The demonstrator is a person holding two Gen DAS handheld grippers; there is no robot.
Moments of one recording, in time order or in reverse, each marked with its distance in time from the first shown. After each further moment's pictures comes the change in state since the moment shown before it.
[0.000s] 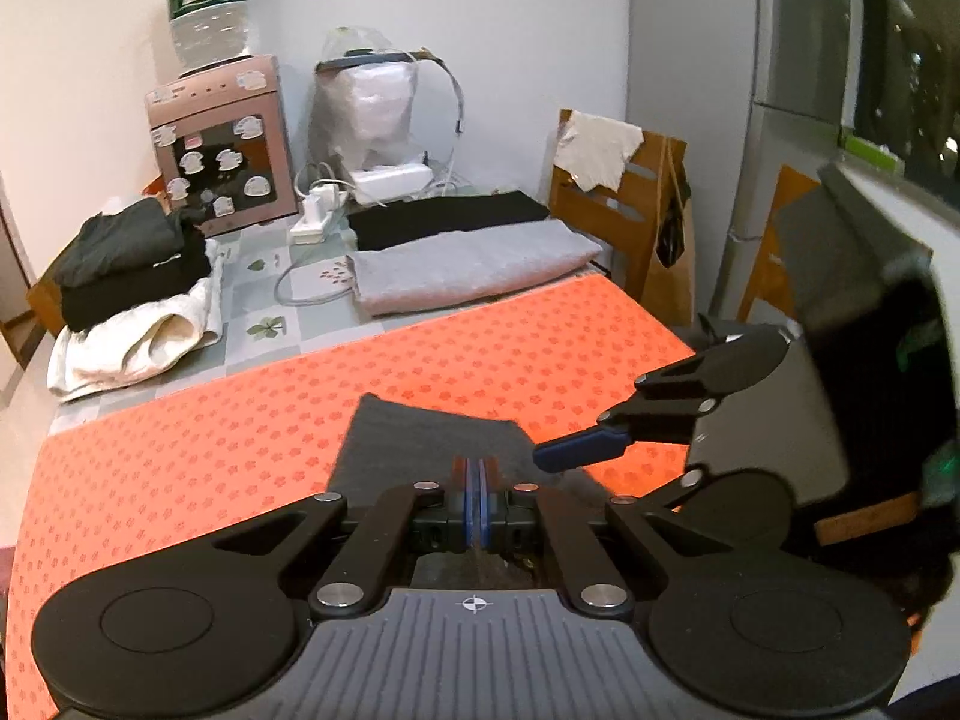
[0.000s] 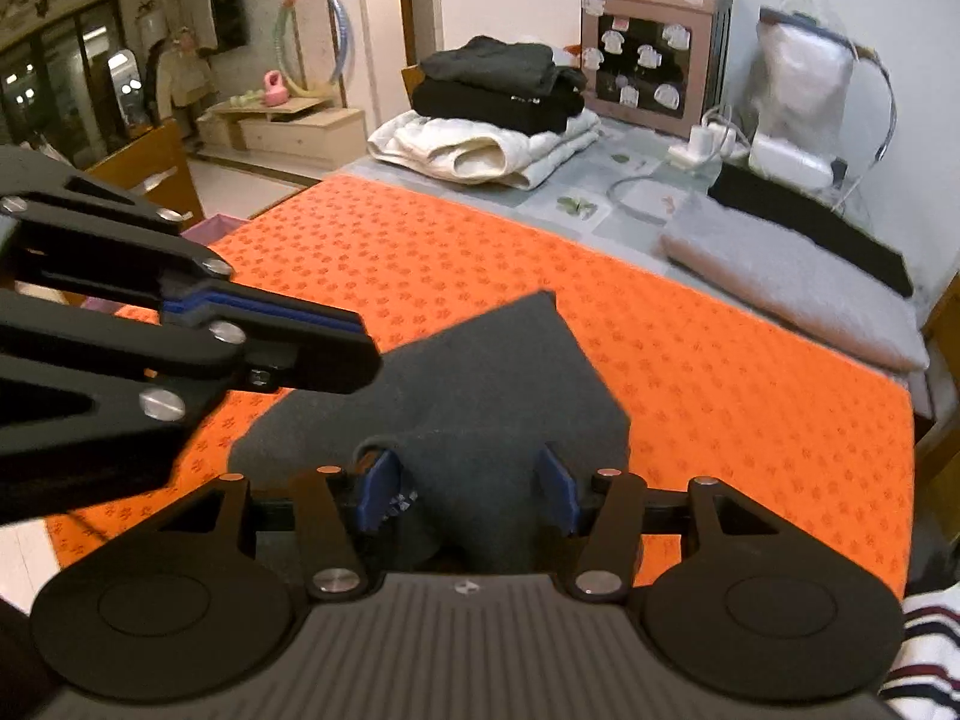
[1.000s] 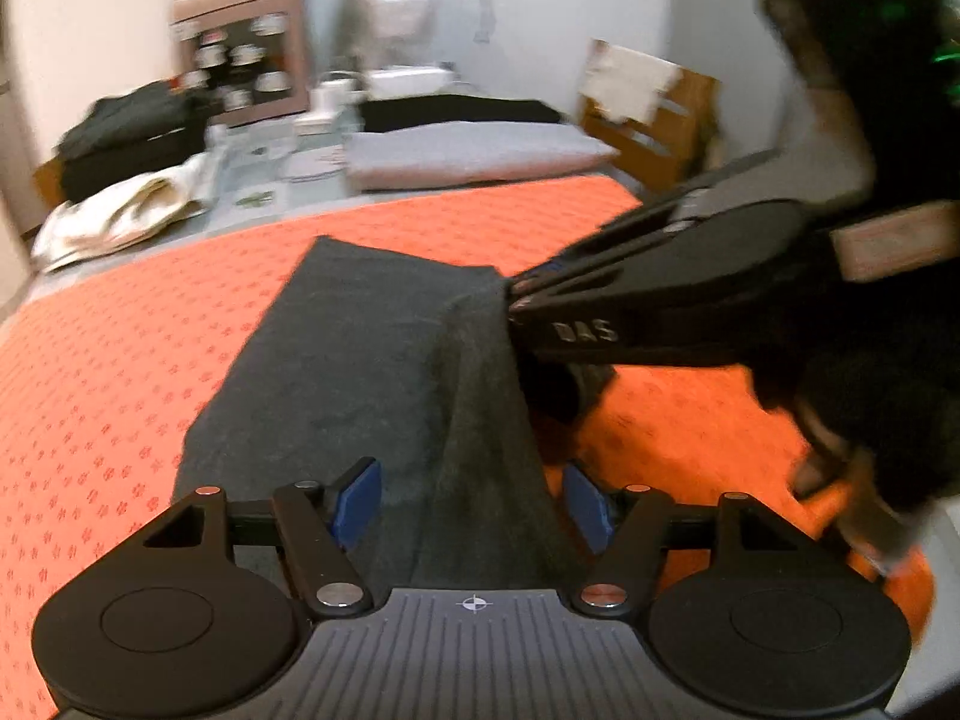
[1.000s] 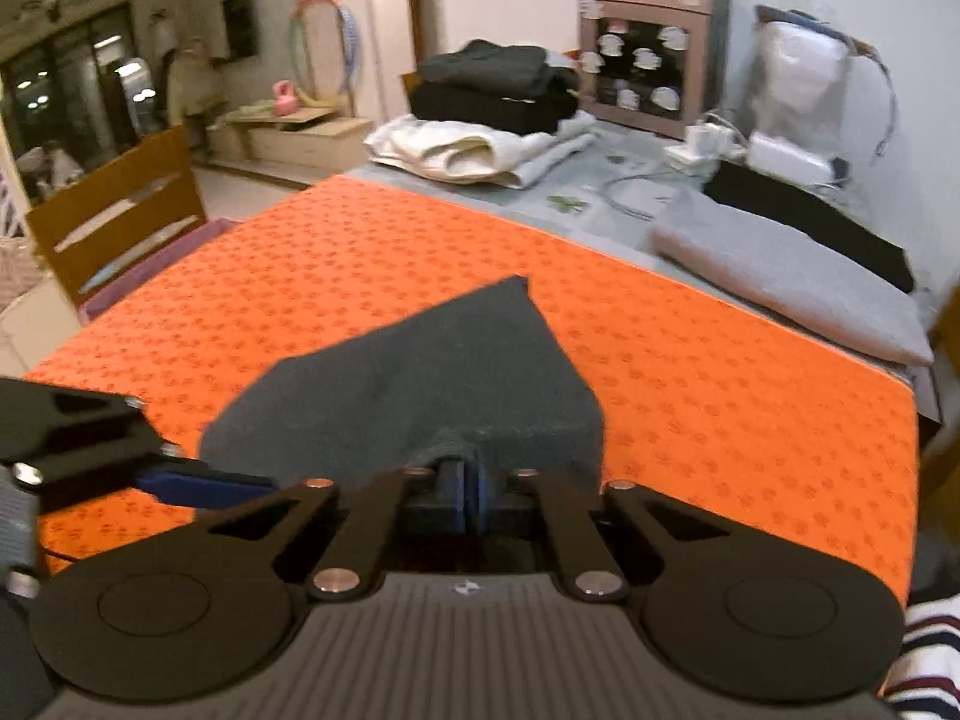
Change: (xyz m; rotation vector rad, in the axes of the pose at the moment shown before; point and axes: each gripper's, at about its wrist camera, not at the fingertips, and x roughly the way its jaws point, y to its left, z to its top) left arm 0.049 -0.045 -0.063 -0.143 0.121 0.082; right arm 0.003 -0.029 -0.015 -0.013 -0.025 0.065
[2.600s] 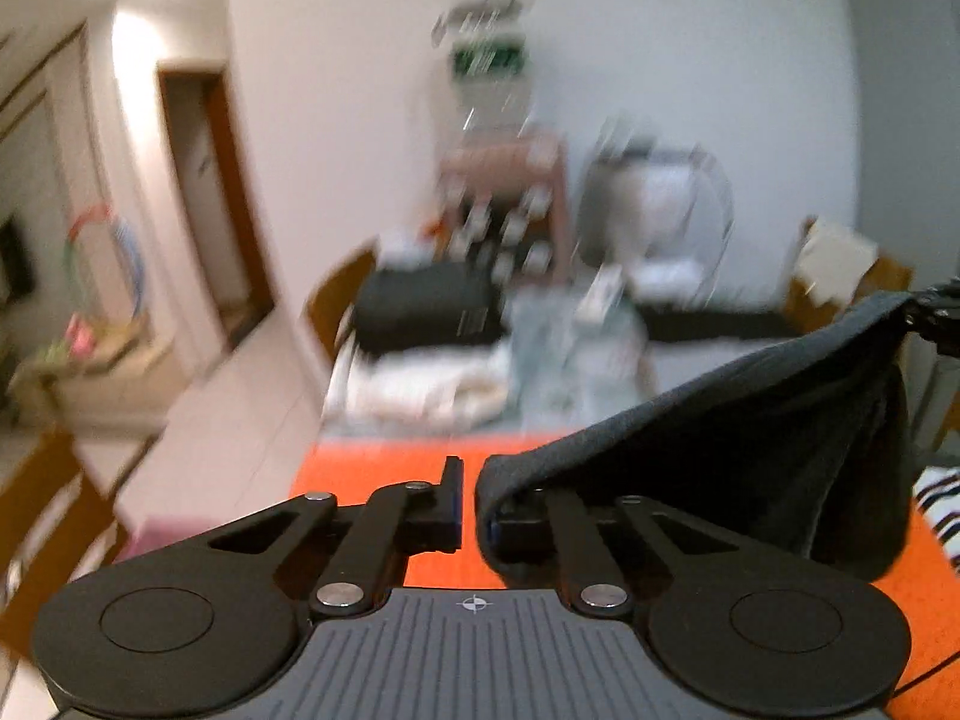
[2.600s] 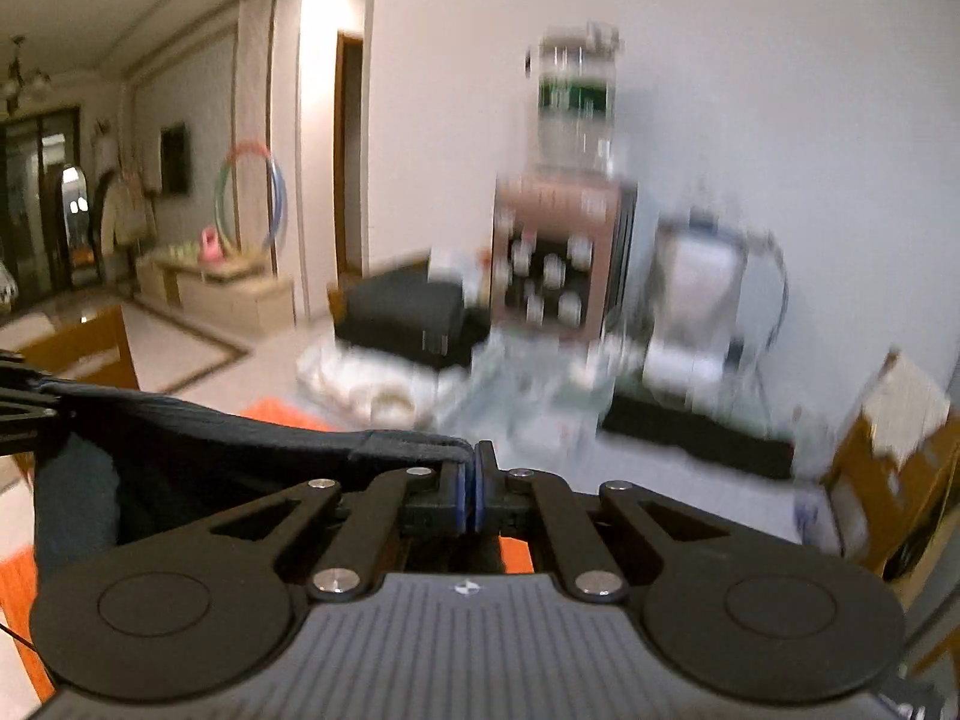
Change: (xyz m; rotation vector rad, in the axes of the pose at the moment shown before) left arm -0.149 0.166 0.105 -0.035 -0.317 0.260; right arm -0.114 0.016 0.123 0.007 -0.356 -0.216
